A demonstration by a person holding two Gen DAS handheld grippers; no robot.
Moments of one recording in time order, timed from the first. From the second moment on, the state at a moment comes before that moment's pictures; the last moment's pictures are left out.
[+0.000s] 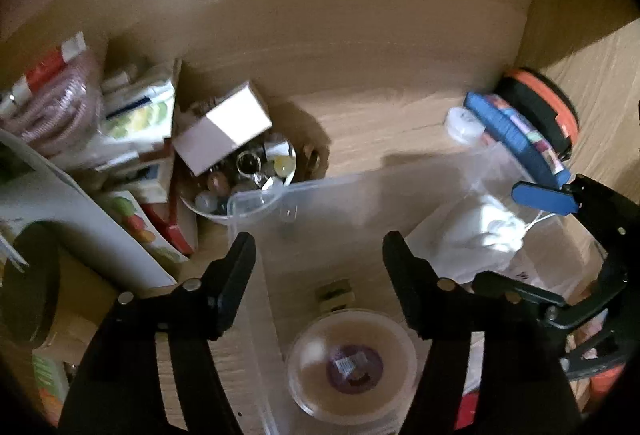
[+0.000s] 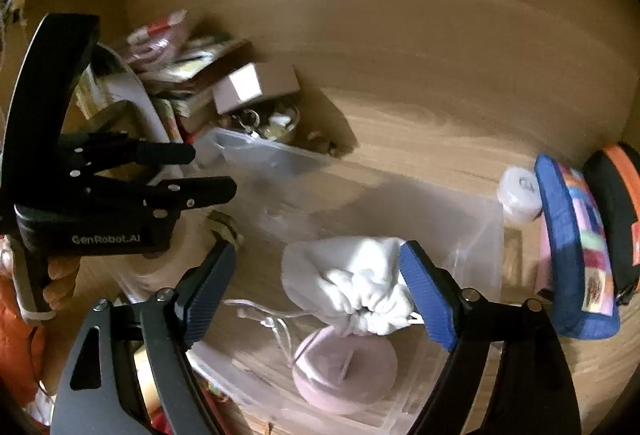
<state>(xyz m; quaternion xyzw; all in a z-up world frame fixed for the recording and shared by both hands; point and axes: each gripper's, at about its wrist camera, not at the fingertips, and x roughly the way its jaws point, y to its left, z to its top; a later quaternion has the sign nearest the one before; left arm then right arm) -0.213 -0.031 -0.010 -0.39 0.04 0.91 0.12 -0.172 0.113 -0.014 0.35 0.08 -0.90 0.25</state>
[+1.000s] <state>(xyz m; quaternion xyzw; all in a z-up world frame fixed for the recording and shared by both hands) -0.078 -0.046 0.013 -0.34 0.07 0.93 0.09 -0.069 0.154 0.034 0.29 0.08 -0.93 0.20</state>
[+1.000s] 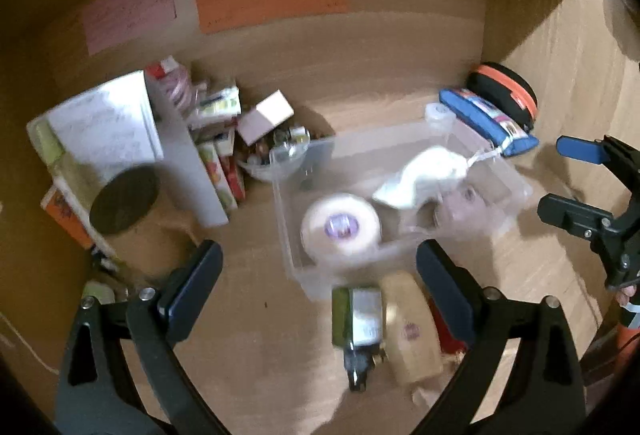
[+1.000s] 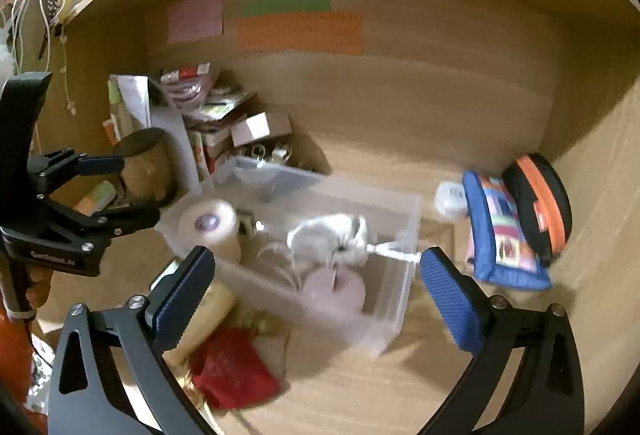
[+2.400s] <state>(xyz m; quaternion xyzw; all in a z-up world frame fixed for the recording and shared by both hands) -0.115 -0.049 -0.076 -0.47 -0.07 0.86 0.19 -0.045 0.100 -0.087 0.43 0.16 -0.84 0.28</state>
